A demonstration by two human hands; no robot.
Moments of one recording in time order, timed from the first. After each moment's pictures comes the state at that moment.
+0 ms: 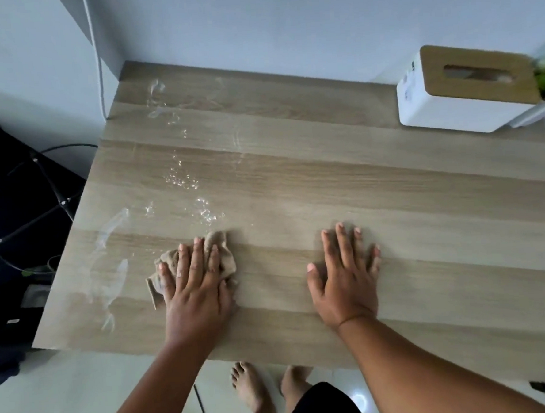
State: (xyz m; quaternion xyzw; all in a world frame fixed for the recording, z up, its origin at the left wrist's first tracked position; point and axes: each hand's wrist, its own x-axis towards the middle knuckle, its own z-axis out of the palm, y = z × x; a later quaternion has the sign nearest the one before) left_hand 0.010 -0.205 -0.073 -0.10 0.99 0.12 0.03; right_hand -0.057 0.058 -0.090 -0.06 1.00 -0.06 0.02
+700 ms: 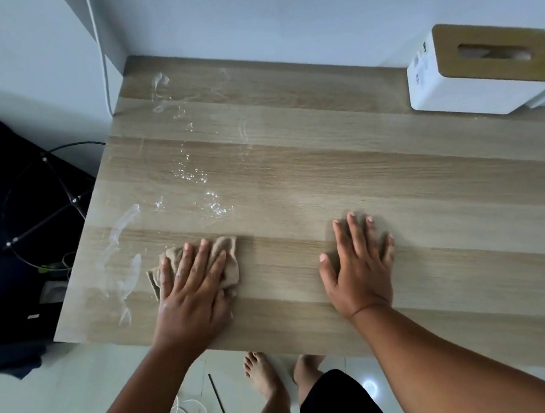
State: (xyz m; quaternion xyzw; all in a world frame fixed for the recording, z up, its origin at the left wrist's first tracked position) left_hand 0.029 -0.244 -0.071 0.01 0.99 0.10 0.02; right_hand -0.058 0.059 -0.092 -0.06 1.00 -0.06 0.02
